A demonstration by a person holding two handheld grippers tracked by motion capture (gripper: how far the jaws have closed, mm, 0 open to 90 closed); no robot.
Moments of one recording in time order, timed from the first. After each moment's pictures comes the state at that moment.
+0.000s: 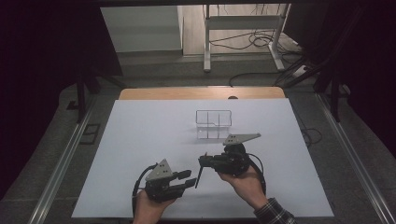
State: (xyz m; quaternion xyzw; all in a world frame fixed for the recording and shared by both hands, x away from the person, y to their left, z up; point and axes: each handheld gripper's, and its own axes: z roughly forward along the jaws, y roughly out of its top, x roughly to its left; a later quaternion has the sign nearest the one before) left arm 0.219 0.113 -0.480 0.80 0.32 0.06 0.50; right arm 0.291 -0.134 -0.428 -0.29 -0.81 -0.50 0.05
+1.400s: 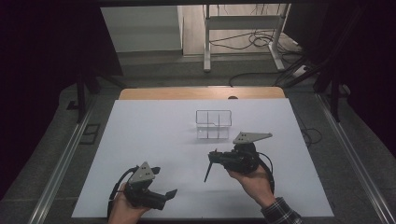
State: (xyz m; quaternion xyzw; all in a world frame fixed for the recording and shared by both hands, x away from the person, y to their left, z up) left arm 0.207 0.164 -0.480 0.83 0.35 0.10 0.42; right arm 0.294 -0.157 -0.422 -0.30 -0.81 -0.50 0.01
